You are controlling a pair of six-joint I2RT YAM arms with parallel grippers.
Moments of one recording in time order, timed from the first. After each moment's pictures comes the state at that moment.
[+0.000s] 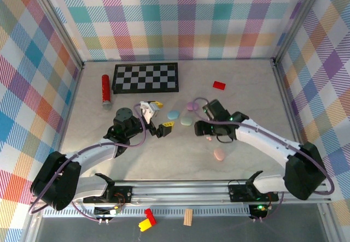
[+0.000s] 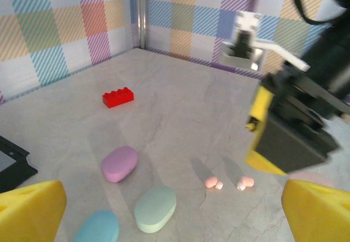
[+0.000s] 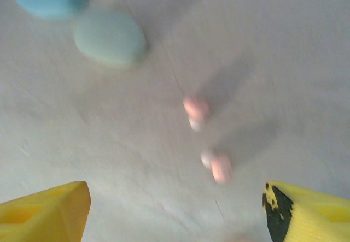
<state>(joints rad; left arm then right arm) -0.49 1.24 0.46 0.63 0.56 0.04 0.71 1.30 0.88 -0.70 0.11 0.51</state>
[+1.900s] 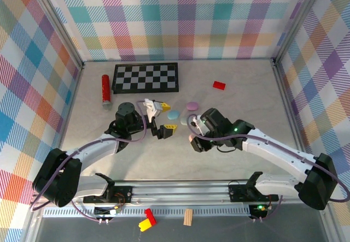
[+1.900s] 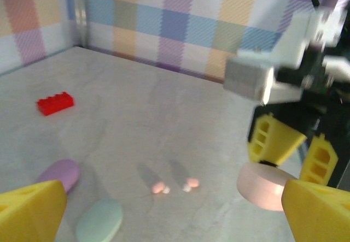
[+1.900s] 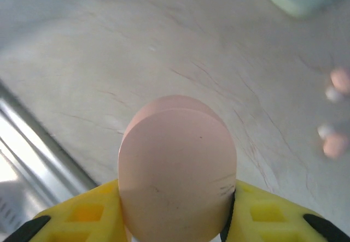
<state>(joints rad) -0.49 1.27 0.56 0.53 0.81 0.01 0.84 1.16 0.93 -0.77 -0.19 0.19</state>
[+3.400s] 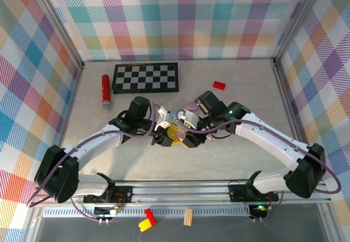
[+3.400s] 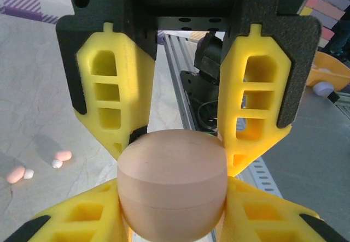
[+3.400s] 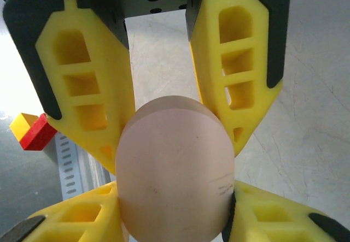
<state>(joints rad) -0.58 1.31 0.79 -0.12 1.12 0.36 0.79 1.32 1.20 -0.91 -0.53 -0.25</state>
